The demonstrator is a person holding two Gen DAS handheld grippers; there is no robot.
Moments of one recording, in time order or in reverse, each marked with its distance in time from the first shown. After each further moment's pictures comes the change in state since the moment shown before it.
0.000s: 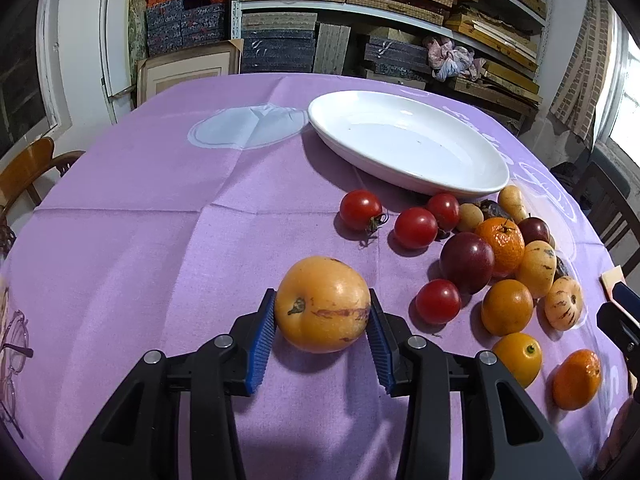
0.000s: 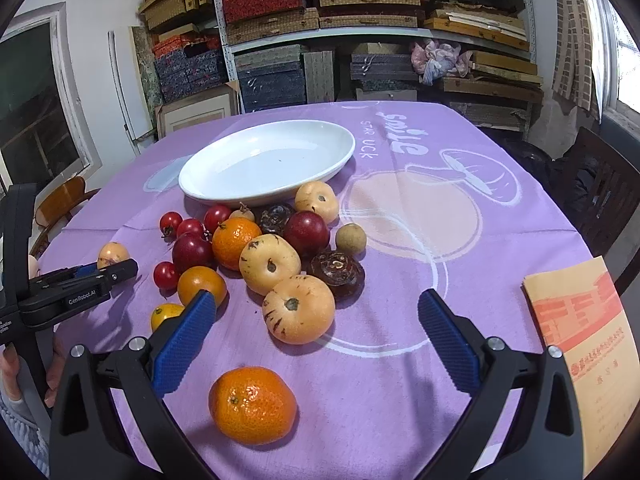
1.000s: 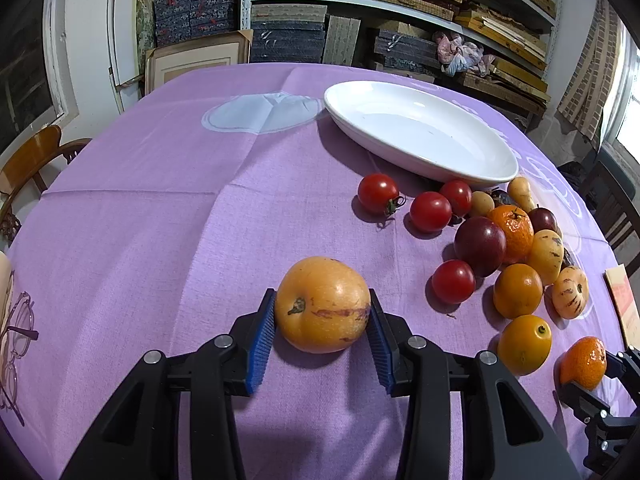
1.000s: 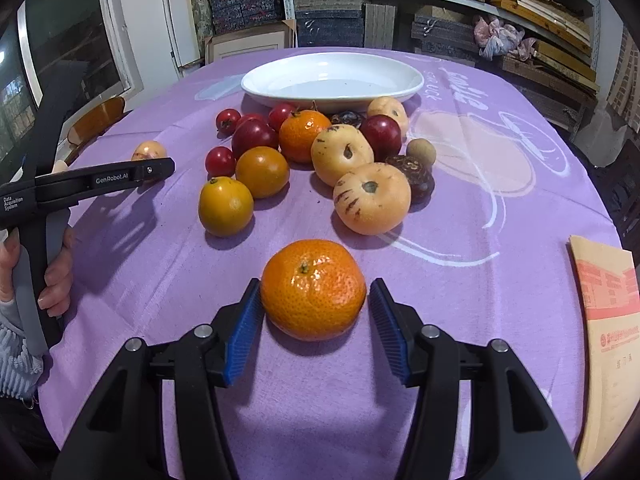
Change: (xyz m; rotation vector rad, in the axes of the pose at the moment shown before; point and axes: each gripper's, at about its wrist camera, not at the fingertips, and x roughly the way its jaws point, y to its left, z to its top) left arm -0.003 0.012 -0.009 -0.023 0.022 0.015; right arm 0.000 0.024 -0.044 -0.162 0.167 0.101
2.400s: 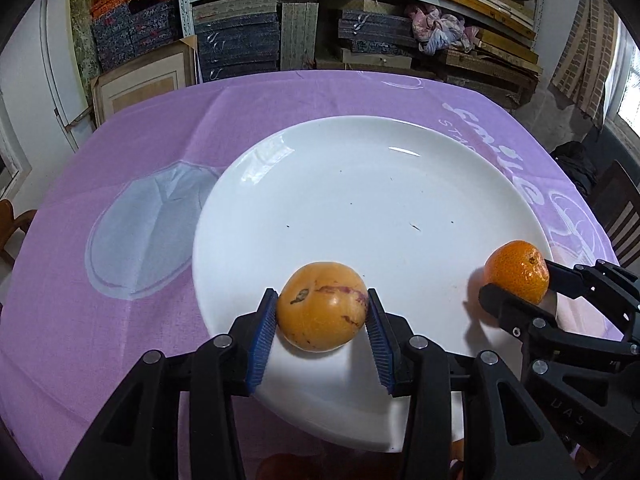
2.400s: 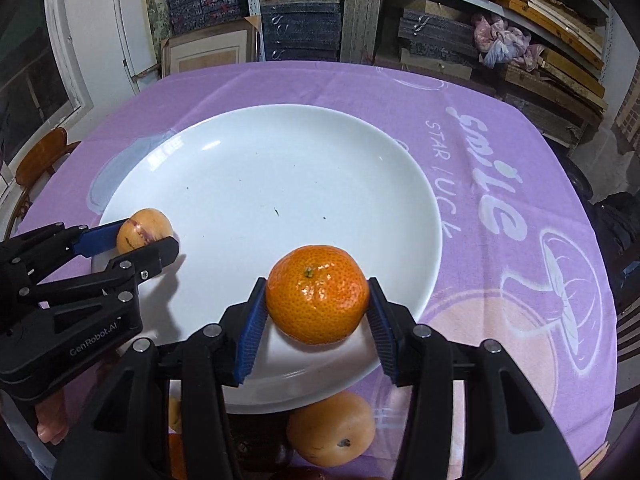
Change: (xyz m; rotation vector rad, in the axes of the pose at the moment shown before) left arm 0.123 -0.076 0.152 0.129 0.078 -0.025; right arm 0.162 -0.073 0.220 0.013 0.078 -0.083
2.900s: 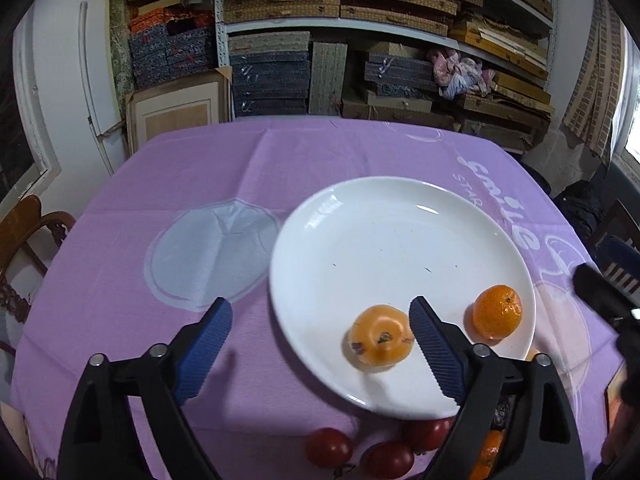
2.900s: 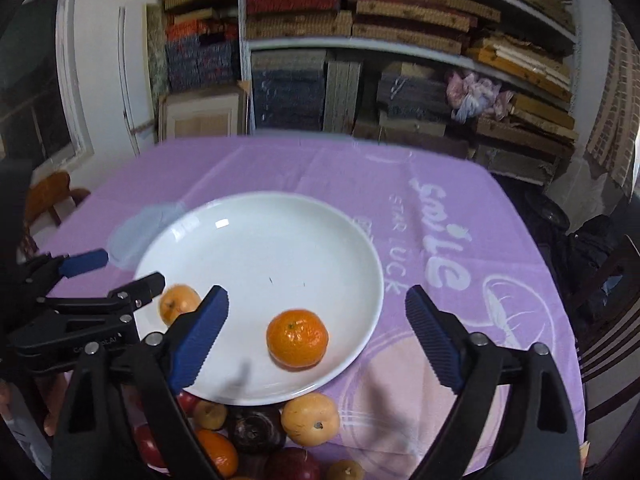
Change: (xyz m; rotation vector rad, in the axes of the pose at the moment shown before) left arm -0.079 0.033 -0.002 -0.075 -0.153 0.077; right arm -0.131 -0.008 -0.010 0.045 -0.377 -0.031
